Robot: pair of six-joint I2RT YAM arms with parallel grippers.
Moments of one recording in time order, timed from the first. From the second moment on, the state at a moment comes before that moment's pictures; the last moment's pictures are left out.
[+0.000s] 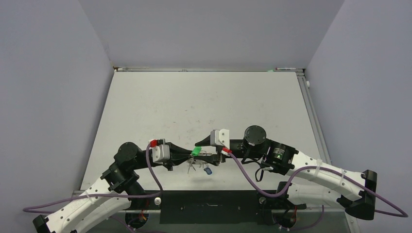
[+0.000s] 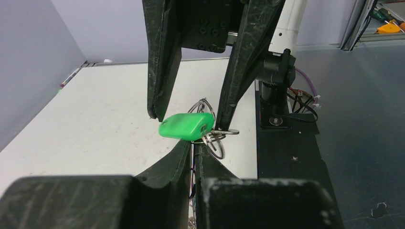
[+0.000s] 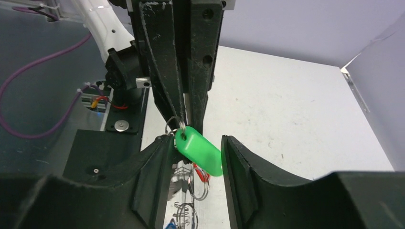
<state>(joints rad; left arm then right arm) -0.83 0.52 0.49 0.14 0.59 0.05 1.13 0.98 0.91 -0.03 -0.42 -0.26</state>
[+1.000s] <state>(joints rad) -0.83 0.49 0.49 0.00 0.50 0.02 1.17 1.02 0.92 -0.16 -0.30 -0.28</state>
